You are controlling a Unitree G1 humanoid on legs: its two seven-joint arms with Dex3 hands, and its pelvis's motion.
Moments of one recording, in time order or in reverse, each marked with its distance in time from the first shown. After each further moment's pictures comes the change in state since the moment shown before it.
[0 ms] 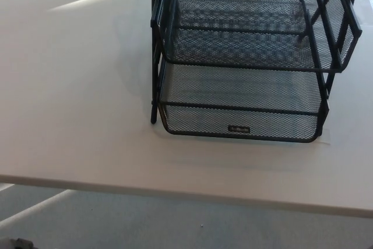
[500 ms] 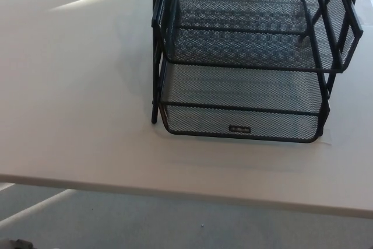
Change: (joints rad) left_arm 0.004 0.000 0.003 0.000 0.000 0.000 0.000; right_arm -0.130 0.136 0.179 0.378 -0.157 -0.025 -0.234
